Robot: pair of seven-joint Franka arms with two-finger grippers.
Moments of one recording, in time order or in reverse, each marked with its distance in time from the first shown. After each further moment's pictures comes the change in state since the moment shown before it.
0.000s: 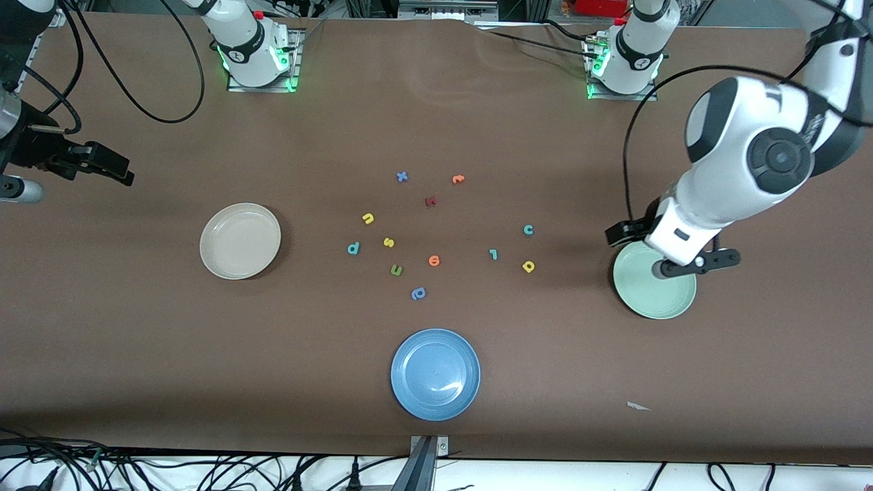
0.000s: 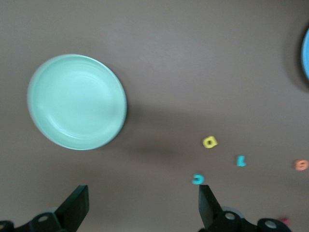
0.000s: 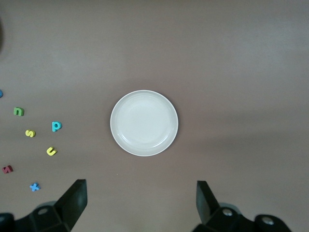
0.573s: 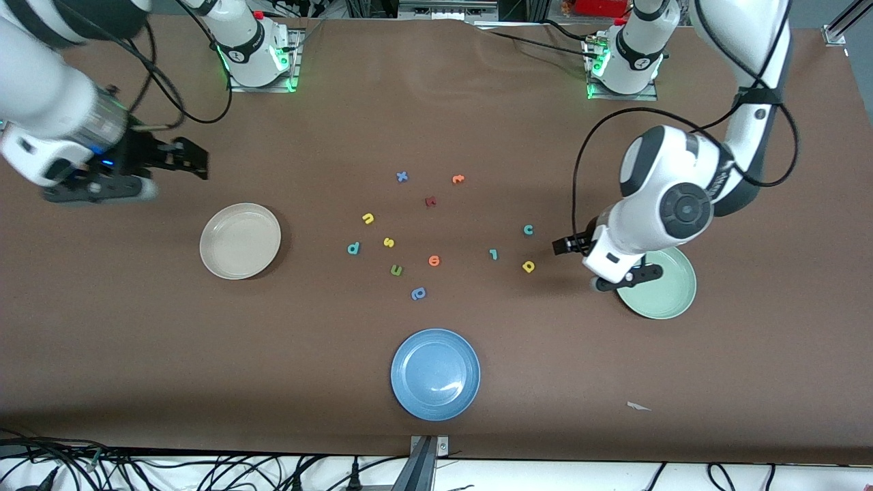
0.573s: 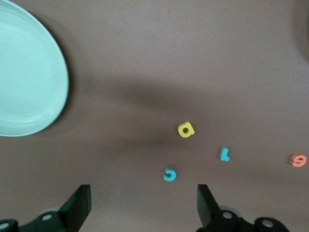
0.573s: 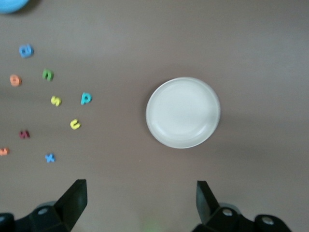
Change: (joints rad) left arm -0.094 0.132 -0.002 -0.032 -0.054 0.078 -0.050; right arm 0.074 0.075 0.141 -0.022 0.001 -0.005 0.008
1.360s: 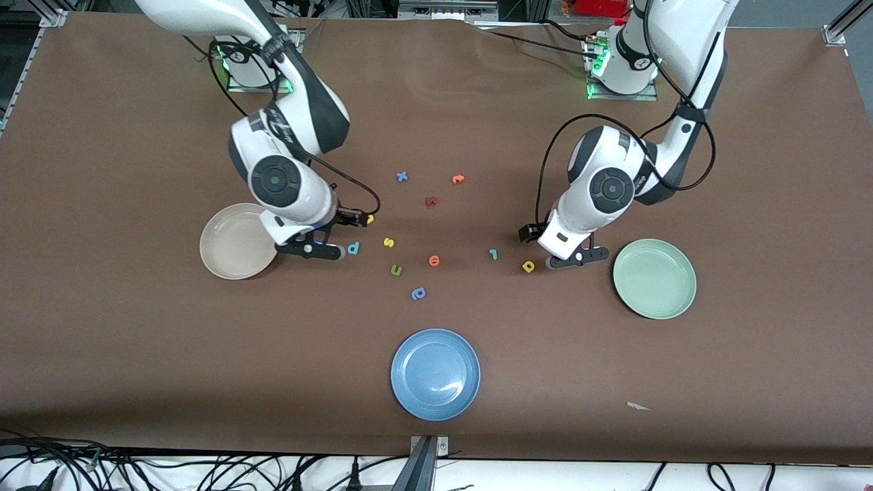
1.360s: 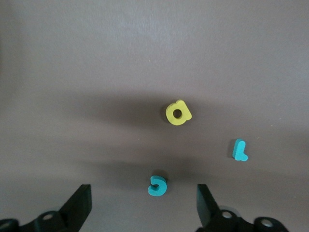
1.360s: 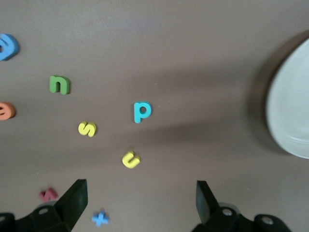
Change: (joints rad) left arm -0.075 0.002 -0.031 -0.309 0.000 0.388 -0.054; right arm 0.278 0.349 0.009 -0.139 0.006 0.443 0.544
